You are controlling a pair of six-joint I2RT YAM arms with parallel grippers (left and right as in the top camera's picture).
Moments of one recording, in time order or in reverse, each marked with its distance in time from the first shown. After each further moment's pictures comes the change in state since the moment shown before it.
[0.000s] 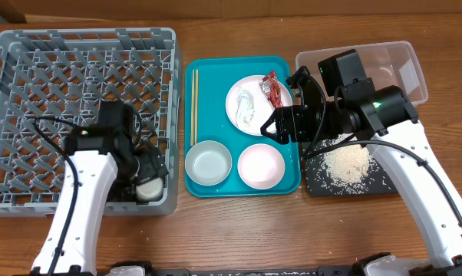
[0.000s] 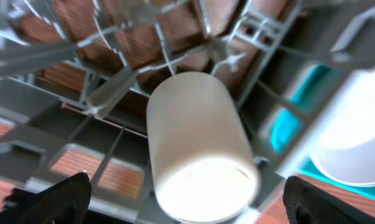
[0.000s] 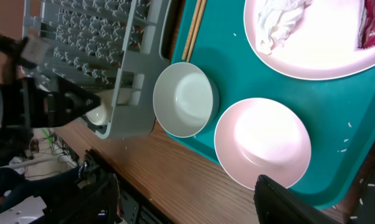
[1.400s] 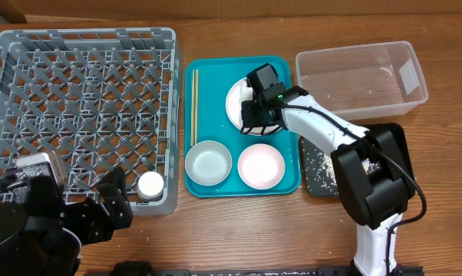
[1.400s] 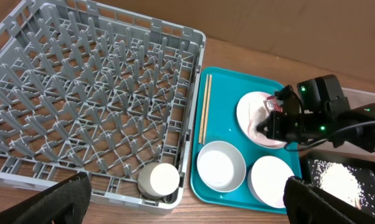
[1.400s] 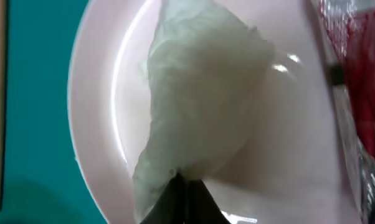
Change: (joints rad) left arm 0.000 -0.555 0.584 -0.213 0.036 0.155; right arm 0.144 0.583 0.004 0.543 0.466 0.173
